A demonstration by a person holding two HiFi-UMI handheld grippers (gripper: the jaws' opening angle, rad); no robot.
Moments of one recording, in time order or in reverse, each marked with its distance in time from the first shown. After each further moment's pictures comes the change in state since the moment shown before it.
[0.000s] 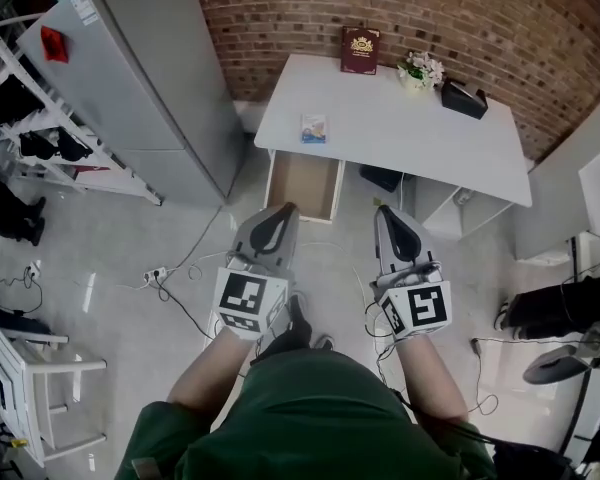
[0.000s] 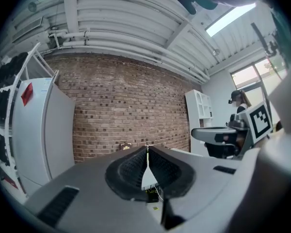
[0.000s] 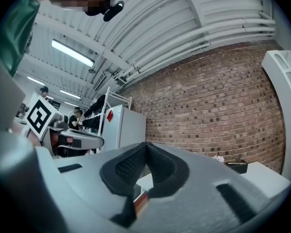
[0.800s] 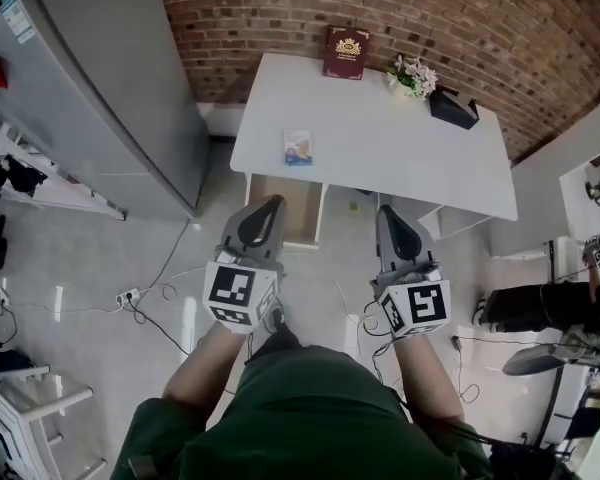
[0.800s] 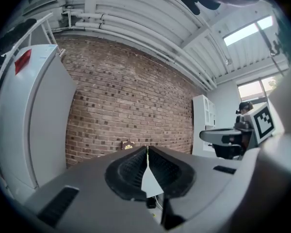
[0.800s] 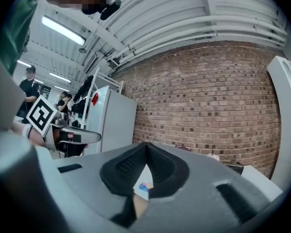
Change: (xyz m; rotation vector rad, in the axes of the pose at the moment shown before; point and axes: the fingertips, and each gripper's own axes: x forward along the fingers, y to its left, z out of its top) left arm 0.126 0.130 -0.036 -0.132 -0.008 -0.054; right arm 0.145 -0.048 -0.043 -0.066 0.144 -0.107
